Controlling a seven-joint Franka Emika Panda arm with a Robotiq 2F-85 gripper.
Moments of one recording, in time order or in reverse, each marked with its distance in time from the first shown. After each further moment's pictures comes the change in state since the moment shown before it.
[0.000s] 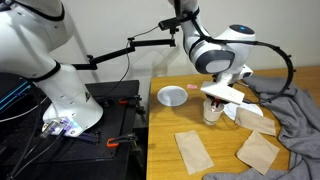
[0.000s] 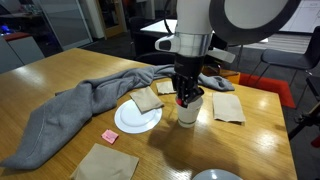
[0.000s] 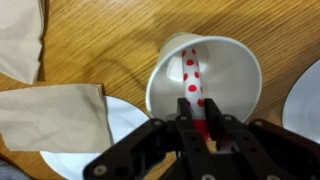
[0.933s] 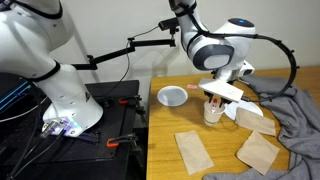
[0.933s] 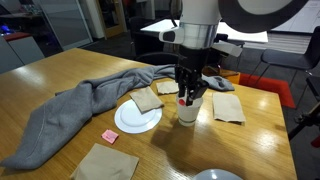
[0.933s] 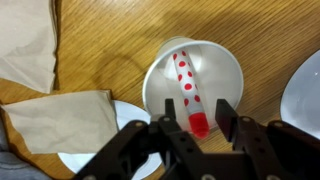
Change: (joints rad) arm -0.012 -0.062 -0.002 -0.049 0.000 0.003 0.057
